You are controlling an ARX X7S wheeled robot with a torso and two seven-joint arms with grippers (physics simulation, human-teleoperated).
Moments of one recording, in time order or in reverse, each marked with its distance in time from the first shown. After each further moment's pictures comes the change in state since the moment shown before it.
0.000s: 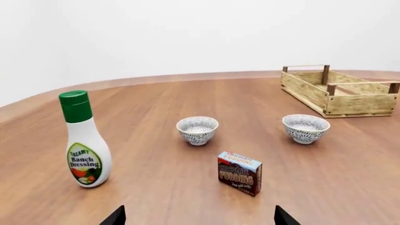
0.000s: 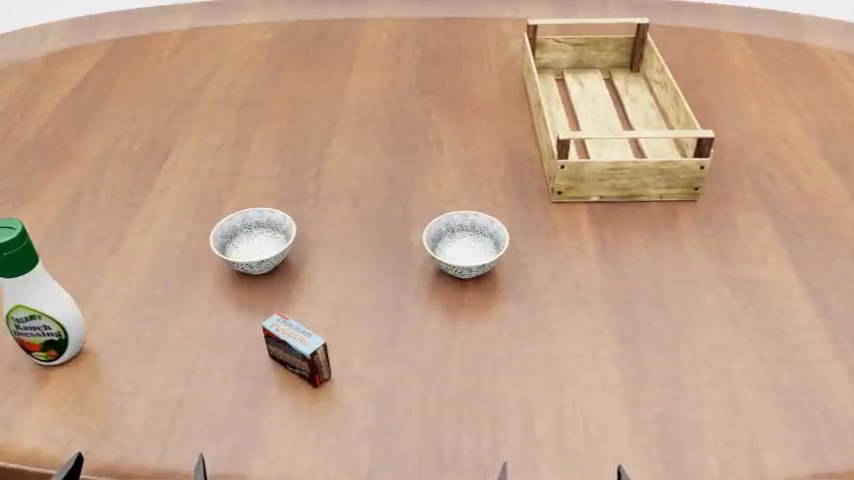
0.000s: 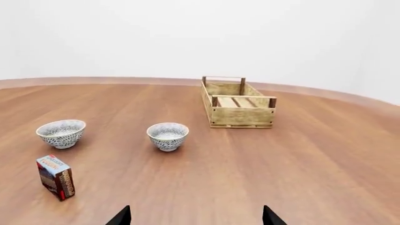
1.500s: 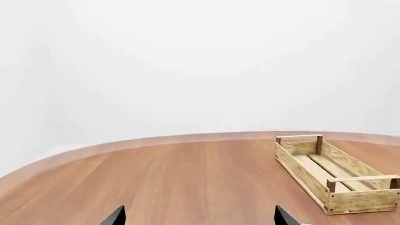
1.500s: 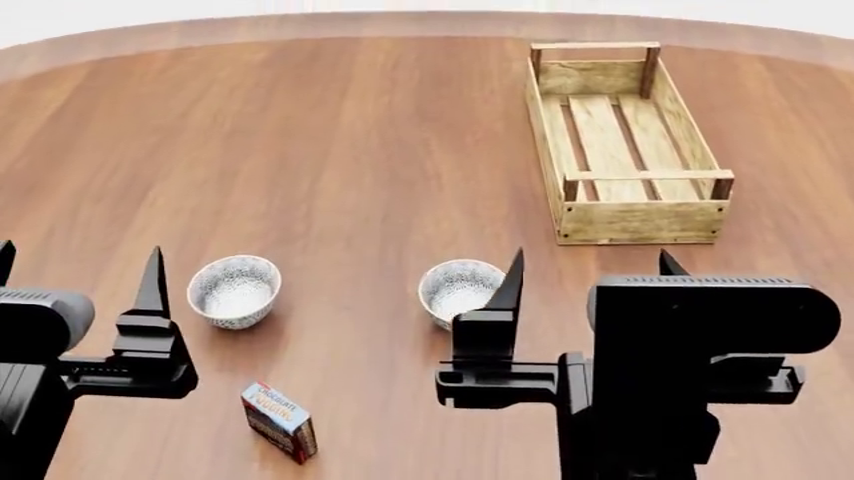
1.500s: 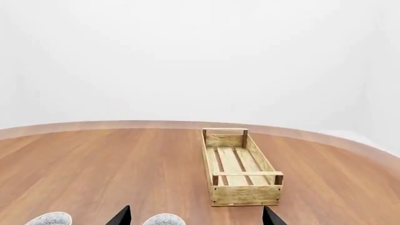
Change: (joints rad) left arm -0.381 -0.104 0.013 0.697 -0.212 -0.922 -0.105; right arm 0.497 0.070 0.042 -0.729 0.252 1.165 0.143
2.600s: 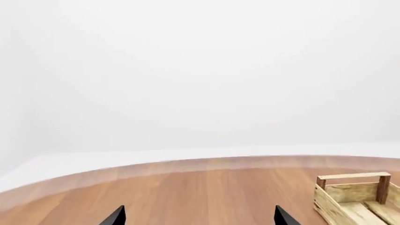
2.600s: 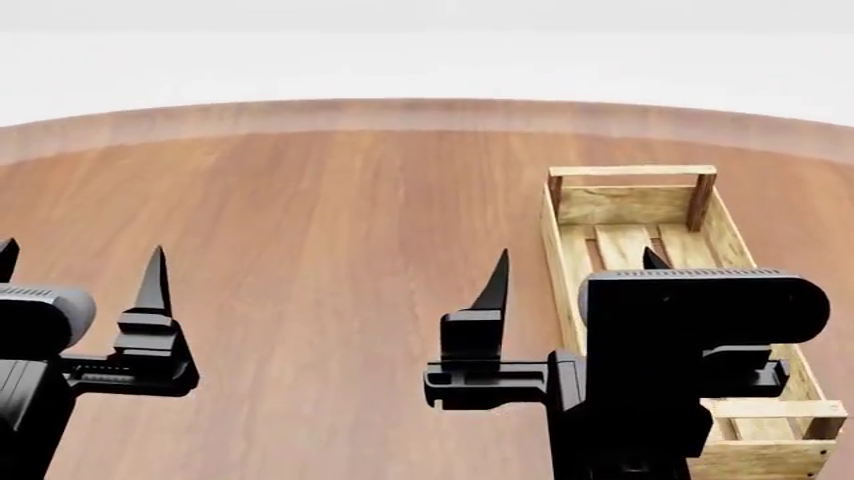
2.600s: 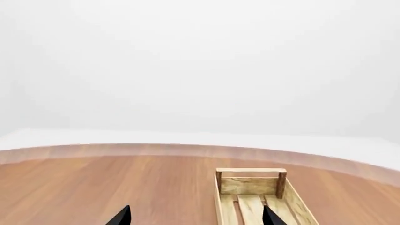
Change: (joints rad) left arm -0.009 -0.024 0.008 -0.016 -0.044 0.009 -0.027; right arm 0.023 0.011 0.010 -0.005 0.081 0.036 0.023
